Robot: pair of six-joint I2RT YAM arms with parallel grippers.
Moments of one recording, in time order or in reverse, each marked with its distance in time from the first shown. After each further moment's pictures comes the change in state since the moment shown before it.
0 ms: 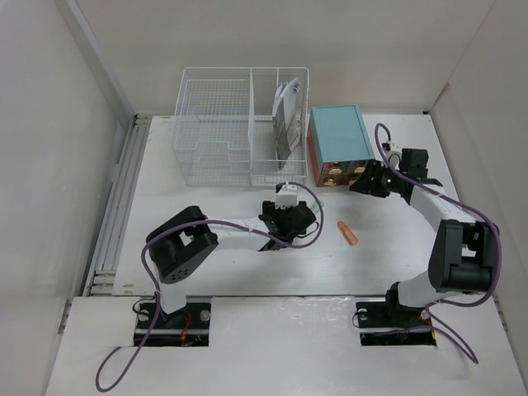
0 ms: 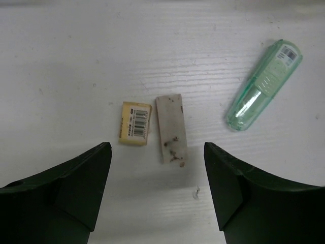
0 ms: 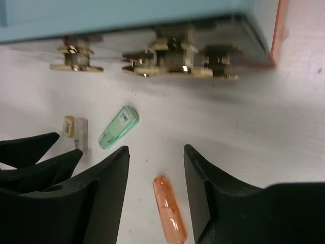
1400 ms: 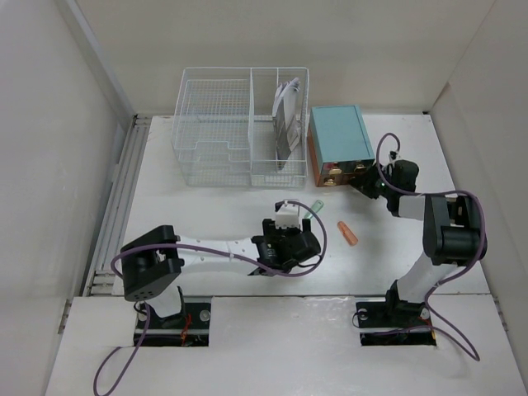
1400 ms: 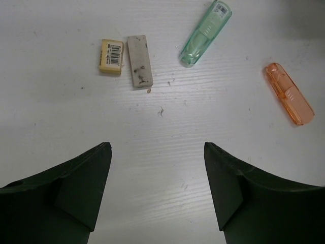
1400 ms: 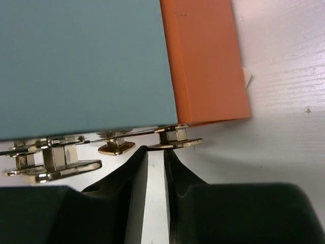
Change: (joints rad) left arm -0.233 -0.229 -0.069 -0.175 -0.119 -0.208; right arm 0.002 0.220 -0.206 0.683 0.106 0.467
